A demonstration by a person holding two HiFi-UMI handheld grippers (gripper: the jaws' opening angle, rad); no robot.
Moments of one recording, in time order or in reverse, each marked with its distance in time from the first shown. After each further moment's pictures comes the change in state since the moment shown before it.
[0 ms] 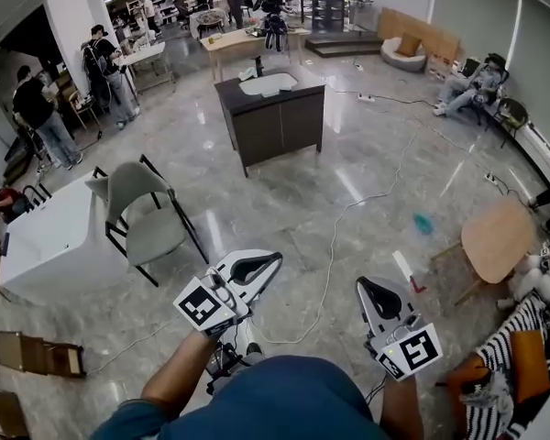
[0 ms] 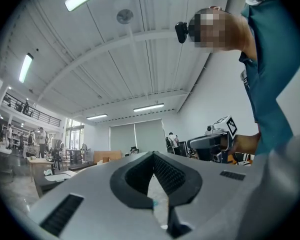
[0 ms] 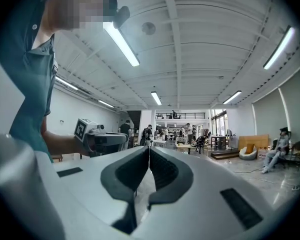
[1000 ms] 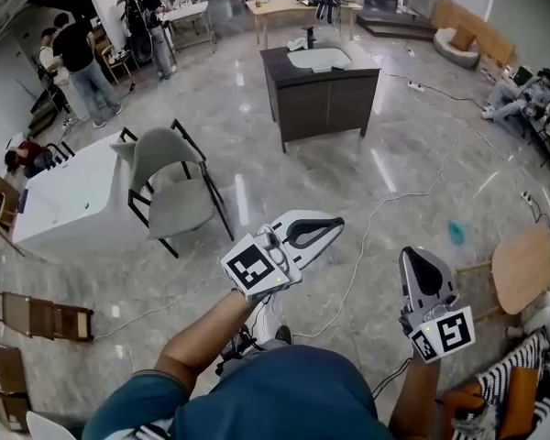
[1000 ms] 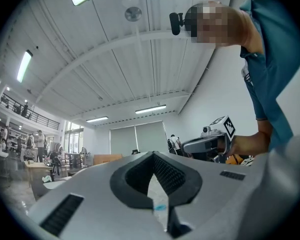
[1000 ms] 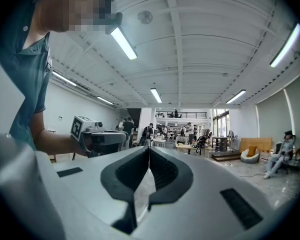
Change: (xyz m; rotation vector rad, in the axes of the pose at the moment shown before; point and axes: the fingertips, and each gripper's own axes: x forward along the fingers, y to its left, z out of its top) left arm 0.057 0.125 -0.001 0.025 -0.054 -0.016; right arm 0.139 -0.071 -0.007 -0.021 0.024 0.010
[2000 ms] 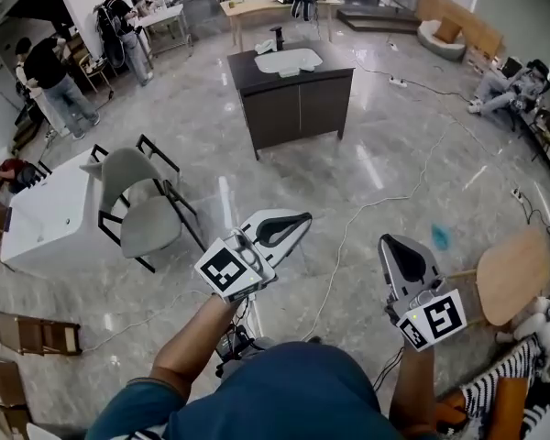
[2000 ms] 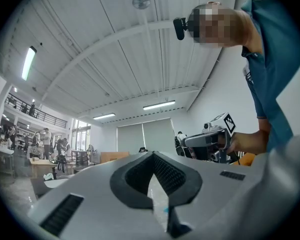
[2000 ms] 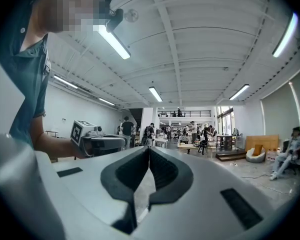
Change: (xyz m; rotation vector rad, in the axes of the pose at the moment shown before) left arm 0.130 0.083 -0.041 -0.015 0.025 0.084; right arm 0.052 -0.158 -0.022 0.013 -0.004 0.066
